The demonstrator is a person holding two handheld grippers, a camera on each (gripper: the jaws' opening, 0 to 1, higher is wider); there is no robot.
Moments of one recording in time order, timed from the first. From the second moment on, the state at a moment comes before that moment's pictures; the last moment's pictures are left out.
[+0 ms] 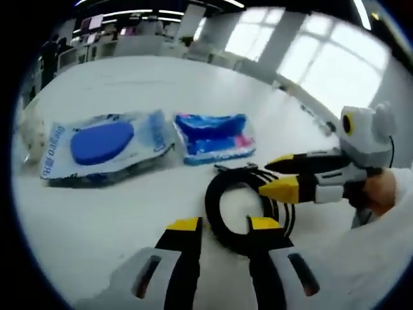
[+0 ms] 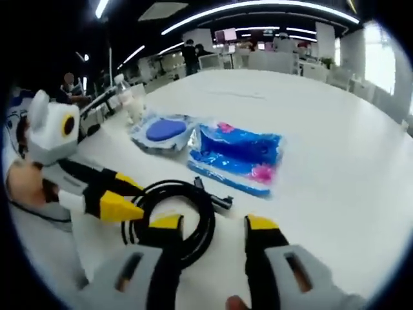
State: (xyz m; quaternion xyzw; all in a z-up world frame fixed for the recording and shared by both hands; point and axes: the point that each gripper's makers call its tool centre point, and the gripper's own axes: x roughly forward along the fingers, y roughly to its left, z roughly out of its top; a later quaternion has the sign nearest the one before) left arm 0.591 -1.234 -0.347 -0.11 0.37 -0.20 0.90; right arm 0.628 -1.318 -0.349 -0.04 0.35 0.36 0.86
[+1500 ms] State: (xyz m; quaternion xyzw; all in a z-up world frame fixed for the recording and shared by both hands) left arm 0.502 -1.092 -0.307 -0.07 0.32 -0.16 0.93; right arm 0.521 -1.317 -0.306 0.03 0.34 0.23 0.91
